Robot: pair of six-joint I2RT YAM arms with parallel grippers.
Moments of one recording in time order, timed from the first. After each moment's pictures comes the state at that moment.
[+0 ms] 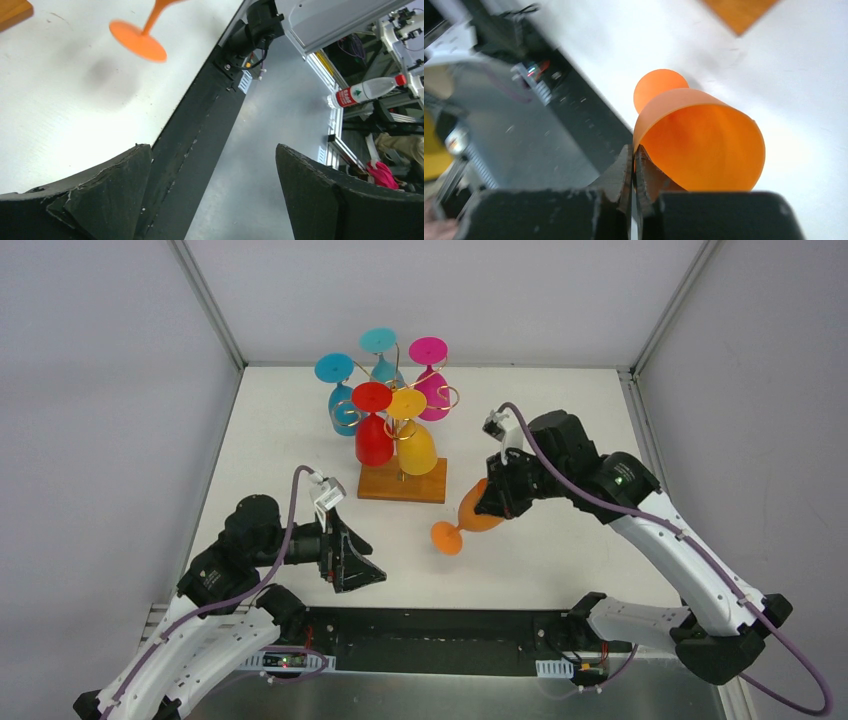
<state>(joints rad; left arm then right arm) -0.63 0.44 0.74 -0.63 0.64 -0.46 0.74 1.13 1.37 -1.01 -0.35 0.24</state>
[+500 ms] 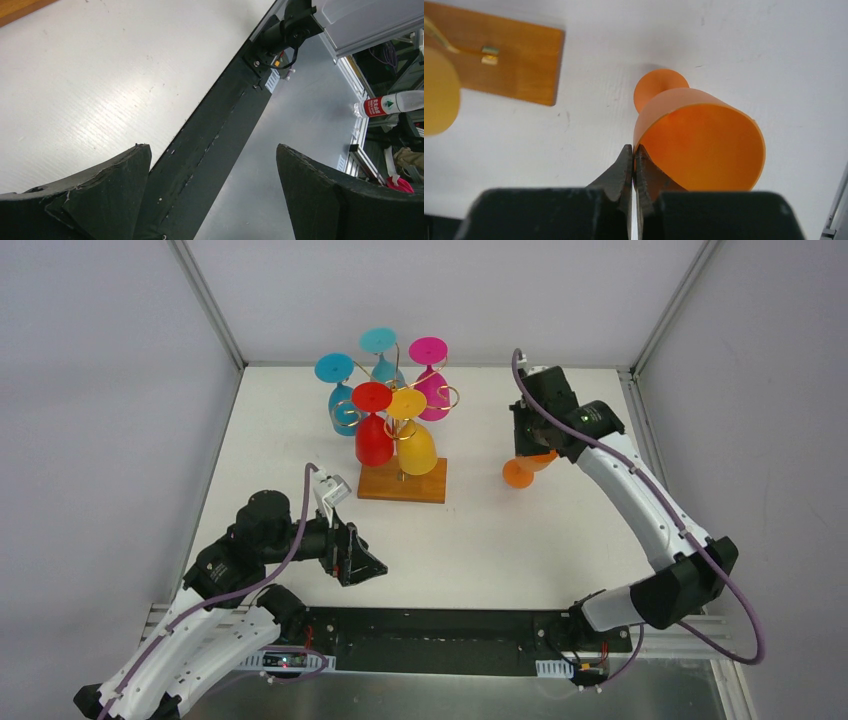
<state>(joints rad) -0.63 0.48 0.74 -0.69 0.55 -0.43 0.54 1.40 1.51 -1.01 0.17 0.26</state>
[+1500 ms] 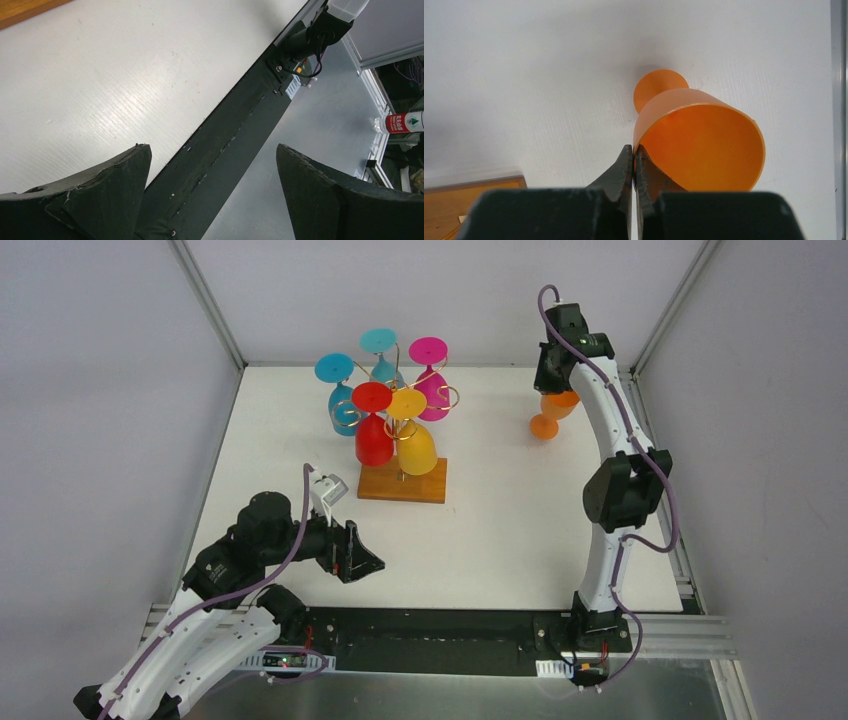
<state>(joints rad) -0.63 0.48 0.74 -0.74 0.45 -0.42 0.21 2.02 2.12 -1.03 0.23 0.31</state>
